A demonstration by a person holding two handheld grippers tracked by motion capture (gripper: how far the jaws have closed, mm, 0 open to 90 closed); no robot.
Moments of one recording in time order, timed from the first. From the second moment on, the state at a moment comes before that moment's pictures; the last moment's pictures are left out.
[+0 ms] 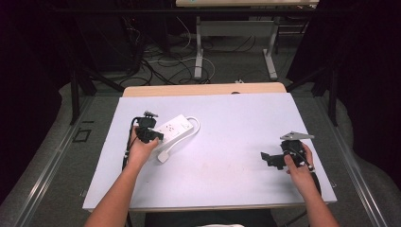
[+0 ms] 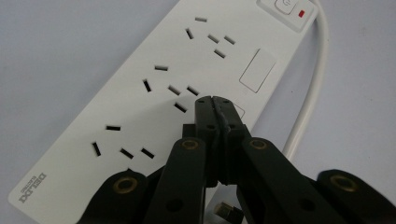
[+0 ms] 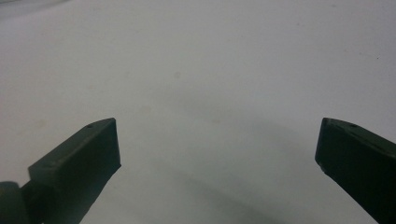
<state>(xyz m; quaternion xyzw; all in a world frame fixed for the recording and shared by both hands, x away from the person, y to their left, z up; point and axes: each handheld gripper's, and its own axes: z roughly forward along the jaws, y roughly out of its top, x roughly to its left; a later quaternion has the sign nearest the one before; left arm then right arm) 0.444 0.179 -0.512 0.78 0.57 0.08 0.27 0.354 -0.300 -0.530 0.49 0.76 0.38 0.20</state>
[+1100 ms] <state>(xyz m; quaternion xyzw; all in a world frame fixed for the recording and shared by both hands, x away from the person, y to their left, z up) 0.443 0.181 -0.518 0.77 0.57 0.08 0.27 0.354 -0.298 -0.530 0.49 0.76 0.38 0.20</state>
